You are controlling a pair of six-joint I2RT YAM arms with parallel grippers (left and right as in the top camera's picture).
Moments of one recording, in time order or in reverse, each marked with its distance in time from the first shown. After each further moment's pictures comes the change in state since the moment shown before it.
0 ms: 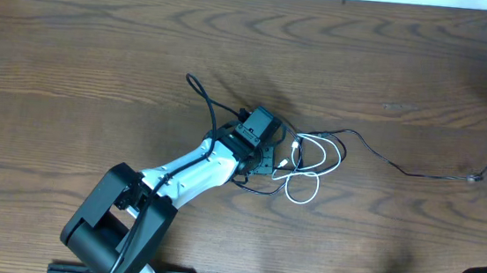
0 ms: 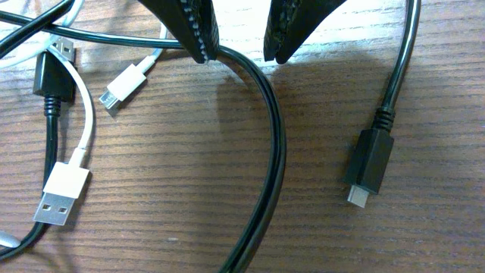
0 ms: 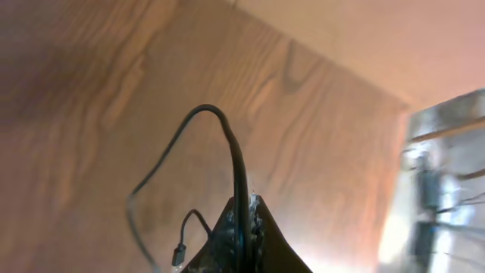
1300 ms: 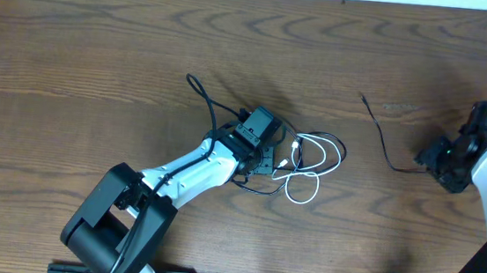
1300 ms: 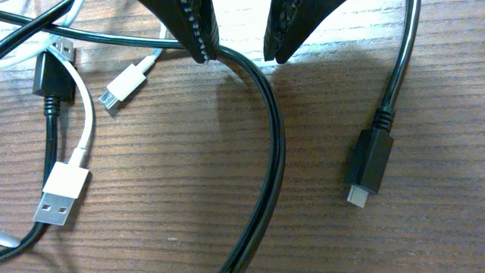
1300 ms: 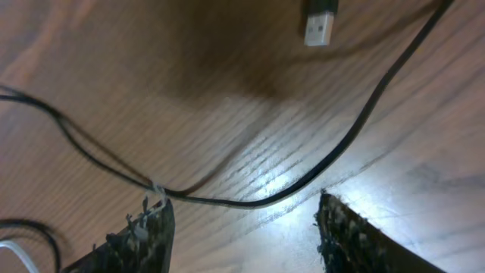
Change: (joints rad) left arm 0.000 0.000 0.000 0.000 0.000 0.000; right arm 0.121 0.002 -0.620 0.387 -0.656 -0.115
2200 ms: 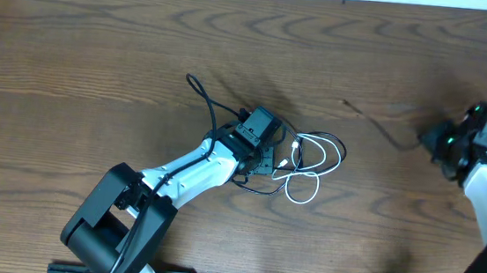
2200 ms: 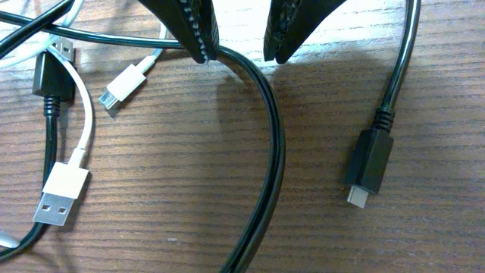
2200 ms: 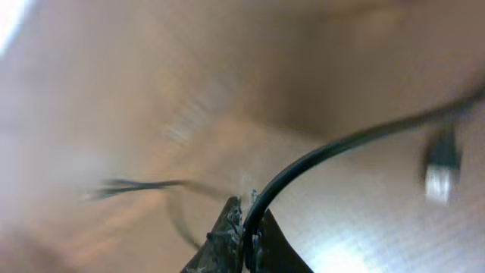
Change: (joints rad) left arm 0.000 0.000 0.000 -0.001 0.000 0.000; right arm 0.000 -0.068 -0.069 0.449 -0.146 0.074
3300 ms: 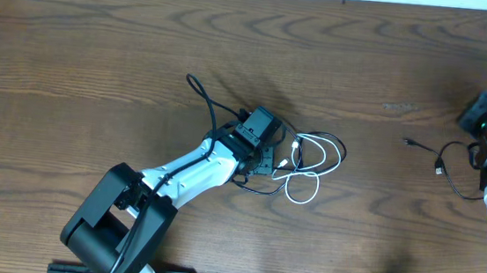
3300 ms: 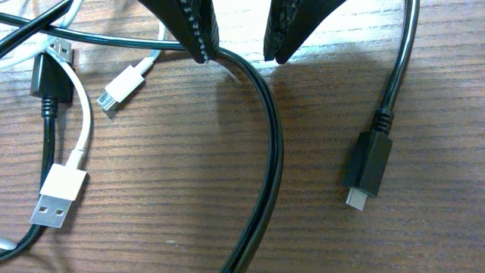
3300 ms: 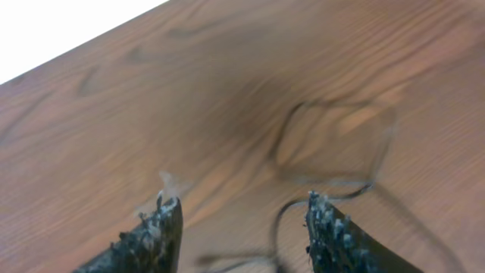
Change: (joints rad) left arm 0.000 0.000 0.000 -0.004 0.000 0.000; right arm -0.012 -0.147 0.146 -0.127 0.237 -0.270
